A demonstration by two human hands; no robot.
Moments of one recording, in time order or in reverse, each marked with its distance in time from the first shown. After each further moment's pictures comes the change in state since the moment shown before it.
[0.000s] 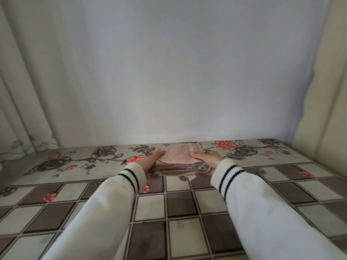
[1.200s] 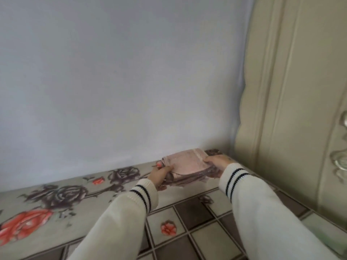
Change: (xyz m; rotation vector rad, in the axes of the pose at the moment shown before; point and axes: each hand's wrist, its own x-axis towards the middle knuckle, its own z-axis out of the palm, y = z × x) left_hand 0.134 0.040 0.262 0.044 -0.301 0.042; right_hand 0.098 0.016 -0.244 0.143 0.451 0.162
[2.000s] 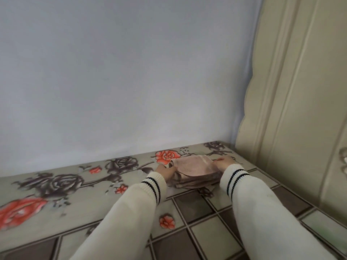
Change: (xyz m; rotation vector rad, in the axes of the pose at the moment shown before) left_hand 0.024 -0.018 0.012 0.467 0.077 0.015; right_hand 0.036 0.033 -0.010 -0.500 0.191 -0.099
